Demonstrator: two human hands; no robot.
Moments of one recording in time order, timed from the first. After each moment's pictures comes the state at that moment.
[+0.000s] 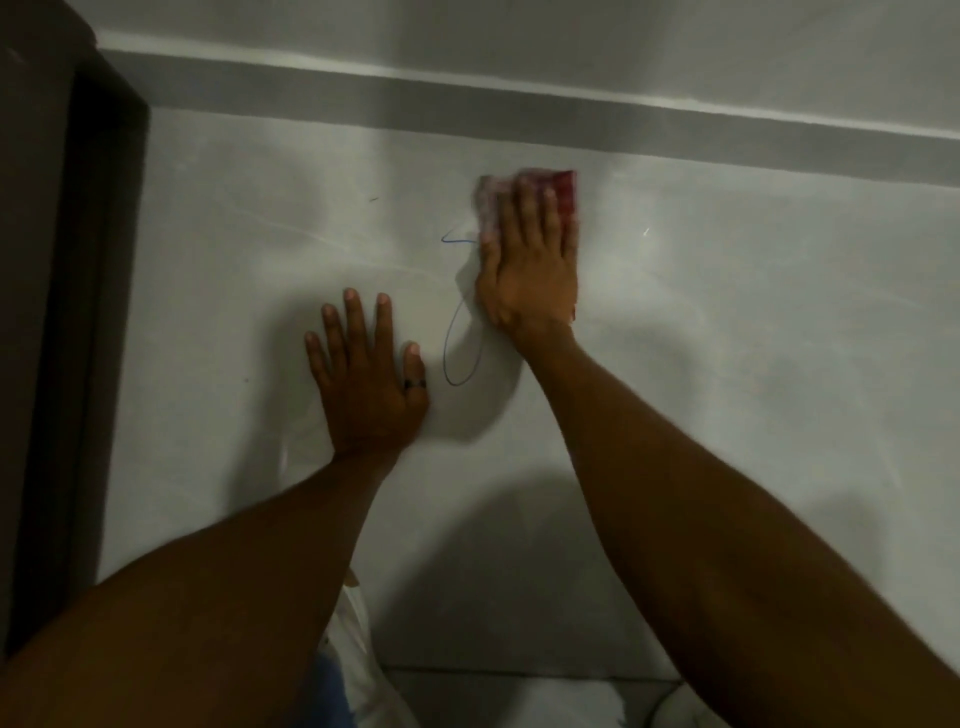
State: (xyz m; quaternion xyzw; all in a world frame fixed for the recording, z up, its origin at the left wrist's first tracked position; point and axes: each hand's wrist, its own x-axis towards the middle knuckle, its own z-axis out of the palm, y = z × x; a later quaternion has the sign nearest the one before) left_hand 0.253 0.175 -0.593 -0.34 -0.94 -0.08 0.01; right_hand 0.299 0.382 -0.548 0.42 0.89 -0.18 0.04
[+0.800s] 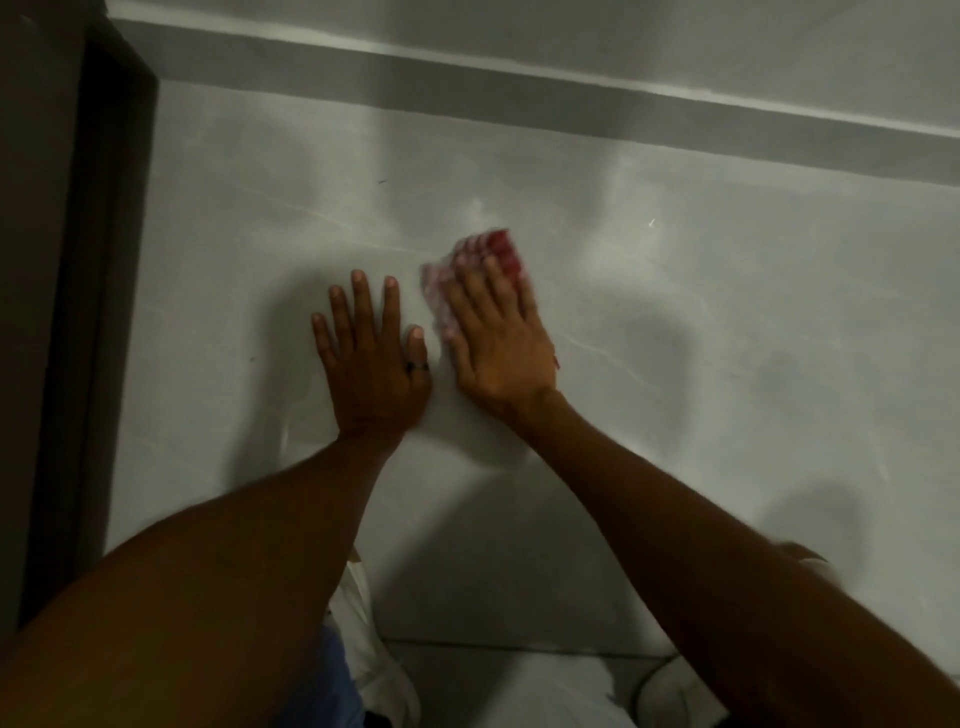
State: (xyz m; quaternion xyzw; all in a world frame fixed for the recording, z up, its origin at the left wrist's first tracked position) left_hand 0.256 0.177 -0.585 -0.34 -0.94 -0.09 -0.01; right_hand 0.352 0.317 -0.554 0.26 0.95 -0.17 0.07
